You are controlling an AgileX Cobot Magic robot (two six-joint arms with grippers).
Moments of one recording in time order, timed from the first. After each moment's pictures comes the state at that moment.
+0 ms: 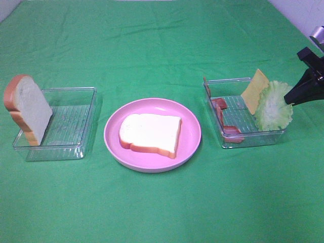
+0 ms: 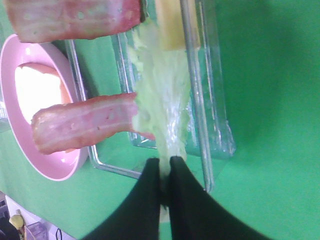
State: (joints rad) left arm -0.30 -0.01 -0.50 0.05 1.06 -0.03; right arm -0.30 2.02 -1.36 0.75 1.14 -0.55
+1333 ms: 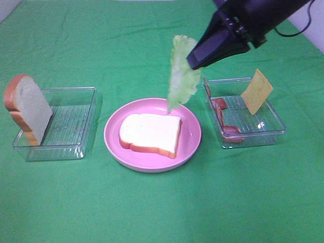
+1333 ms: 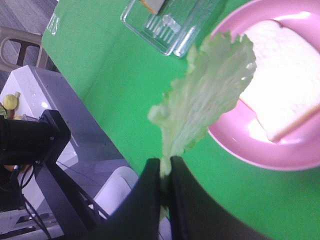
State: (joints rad) left arm -0.30 -0.01 -0.50 0.05 1.06 -0.03; right arm 0.29 1.68 -1.36 0.82 1.15 -0.57
